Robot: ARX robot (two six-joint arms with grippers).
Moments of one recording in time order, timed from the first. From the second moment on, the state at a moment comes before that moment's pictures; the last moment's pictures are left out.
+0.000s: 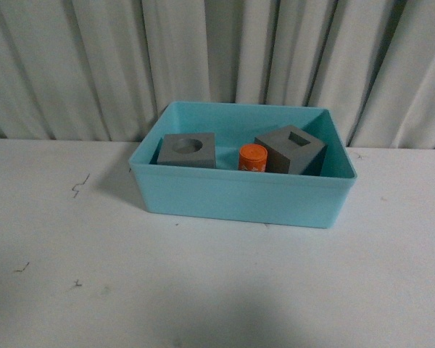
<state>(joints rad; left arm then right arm) 0.00 0.01 0.01 0.00 0.00 -0.01 0.00 0.00 0.01 0.00 0.00 0.00</state>
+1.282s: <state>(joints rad) 0.00 0.01 0.01 0.00 0.00 -0.01 0.00 0.00 0.01 0.00 0.00 0.00</state>
